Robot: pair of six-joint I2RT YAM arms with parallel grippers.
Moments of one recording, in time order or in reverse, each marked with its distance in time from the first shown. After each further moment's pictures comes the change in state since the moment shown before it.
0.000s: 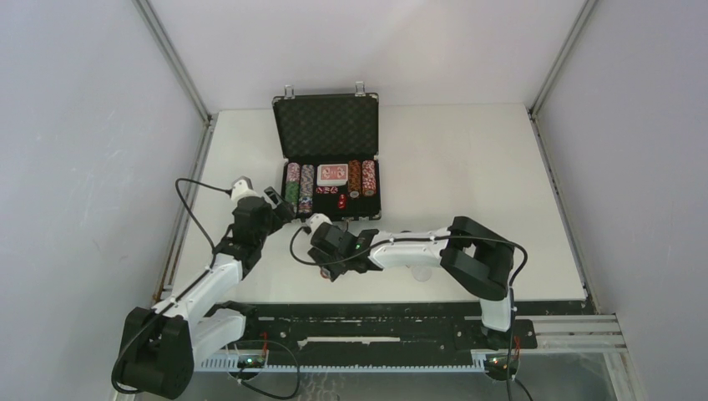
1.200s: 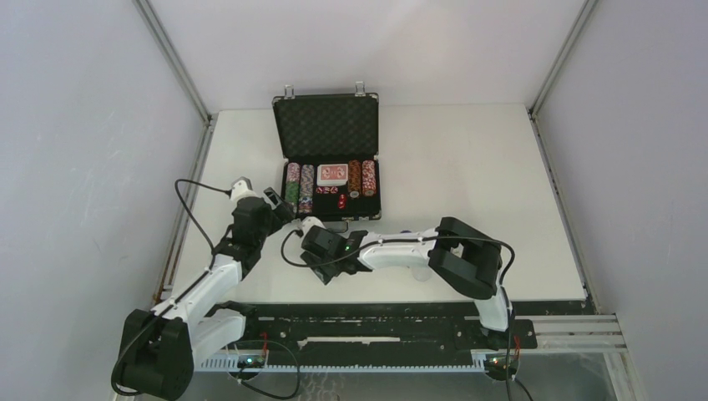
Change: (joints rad) left arm 0.003 -0.011 0.000 -0.021 -0.001 -0.003; right arm 0.023 0.082 0.099 -0.058 0.013 0.016
